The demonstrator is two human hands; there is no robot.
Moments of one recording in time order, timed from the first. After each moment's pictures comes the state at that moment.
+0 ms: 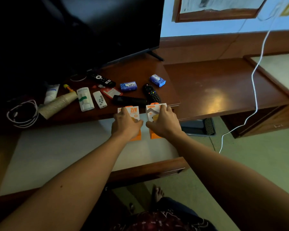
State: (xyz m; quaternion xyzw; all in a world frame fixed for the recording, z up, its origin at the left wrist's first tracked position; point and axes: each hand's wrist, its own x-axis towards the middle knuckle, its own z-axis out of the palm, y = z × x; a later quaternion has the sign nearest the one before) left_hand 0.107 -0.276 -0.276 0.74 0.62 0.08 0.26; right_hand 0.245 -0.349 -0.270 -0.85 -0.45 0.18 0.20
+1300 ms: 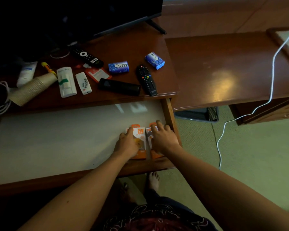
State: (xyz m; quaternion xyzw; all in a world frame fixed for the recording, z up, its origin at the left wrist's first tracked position) left_hand 0.132 -0.322 -0.384 0.72 0.59 -0.08 0.36; right_hand 0.283 -0.377 -0.387 -0.78 -0.58 0.23 -0.09
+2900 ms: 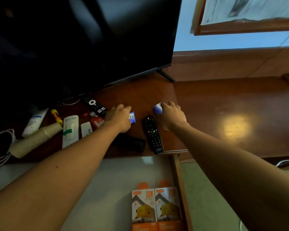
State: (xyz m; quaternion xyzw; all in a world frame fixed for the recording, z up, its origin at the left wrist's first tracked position) left_hand 0.213 -0.060 -0.277 0.84 0.53 -0.08 0.09; right_hand 0.414 -0.137 -0.290 -0.80 -0.57 0.14 0.09
